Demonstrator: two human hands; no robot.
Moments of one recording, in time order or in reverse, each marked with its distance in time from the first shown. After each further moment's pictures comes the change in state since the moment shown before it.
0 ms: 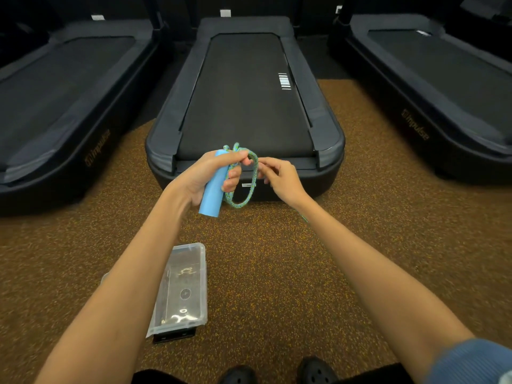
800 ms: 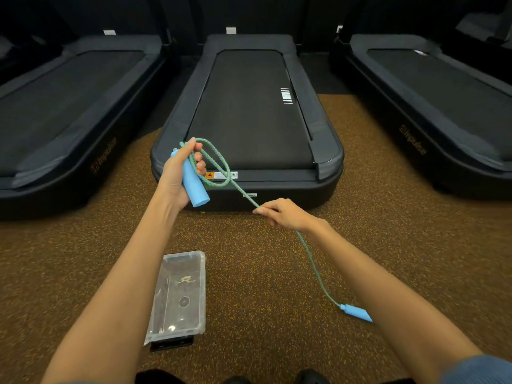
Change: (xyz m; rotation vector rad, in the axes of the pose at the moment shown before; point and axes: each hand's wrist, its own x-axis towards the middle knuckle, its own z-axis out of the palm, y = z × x) left_hand 0.001 0.000 -0.042 -0.499 0.405 0.282; right_hand -0.030 0.022 -0.012 -0.281 -0.490 0.150
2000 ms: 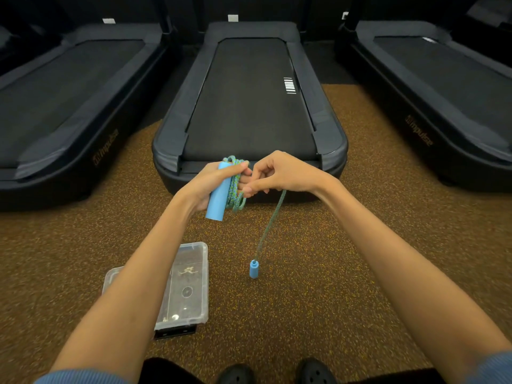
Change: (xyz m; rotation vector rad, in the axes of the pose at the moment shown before) left_hand -0.017 -0.032 0.015 0.576 -0.283 -0.269; right_hand -0.013 -0.094 -0.057 0.066 -0.097 -0.177
